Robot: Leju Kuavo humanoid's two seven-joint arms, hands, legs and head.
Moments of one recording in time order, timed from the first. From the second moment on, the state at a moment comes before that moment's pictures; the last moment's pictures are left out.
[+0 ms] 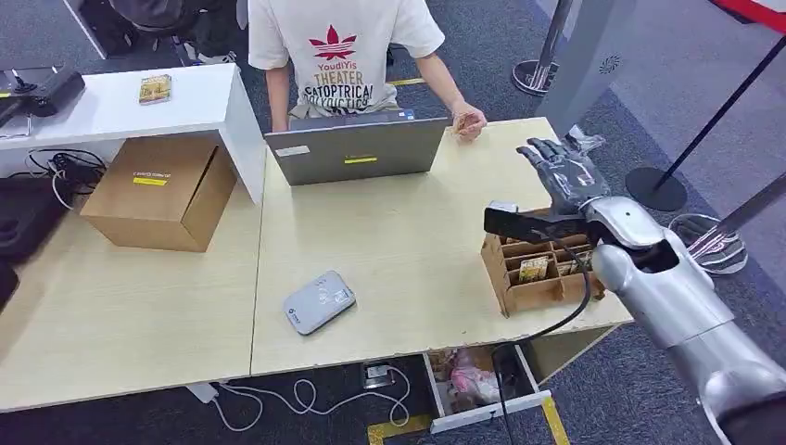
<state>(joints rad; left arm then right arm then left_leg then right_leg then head) -0.07 -0.15 1.20 -0.17 -1.42 0.16 -0.06 -0.66 -0.58 0.53 -1.11 0.83 0.22 0.02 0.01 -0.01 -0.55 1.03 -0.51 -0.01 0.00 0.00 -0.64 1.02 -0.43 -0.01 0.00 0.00</state>
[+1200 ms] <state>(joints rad) -0.08 -0.15 1.17 -0.17 -1.46 0.15 -0.07 -0.45 -0.63 0.41 -1.24 0.79 0.29 -0.03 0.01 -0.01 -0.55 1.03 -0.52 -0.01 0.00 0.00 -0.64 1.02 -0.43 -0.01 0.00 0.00</state>
